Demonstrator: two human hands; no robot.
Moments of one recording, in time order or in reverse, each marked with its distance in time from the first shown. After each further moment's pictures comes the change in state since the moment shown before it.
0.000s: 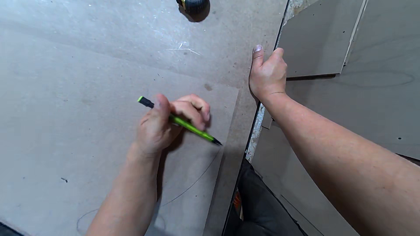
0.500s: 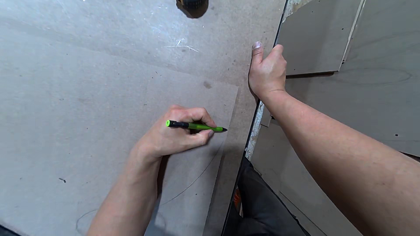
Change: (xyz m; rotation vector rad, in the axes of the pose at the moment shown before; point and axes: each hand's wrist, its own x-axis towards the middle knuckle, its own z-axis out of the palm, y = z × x) left_hand 0.001 0.001 0.009 0.524 -0.104 -0.118; right_hand 0.001 0.001 0.001 0.008 0.000 -0.005
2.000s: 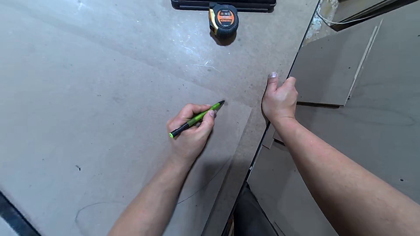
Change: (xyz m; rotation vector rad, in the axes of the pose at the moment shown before) left_hand 0.009 -0.001 0.041 -0.077 0.965 -0.050; right_hand -0.001 0.000 0.001 -0.034 0.018 -0.026
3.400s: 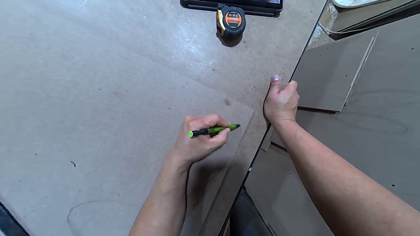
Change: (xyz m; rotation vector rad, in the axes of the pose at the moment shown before) left_hand 0.001 -0.001 -0.011 0.090 -0.424 0.069; right_hand 0.000 0.001 0.002 -0.010 0.019 -0.001
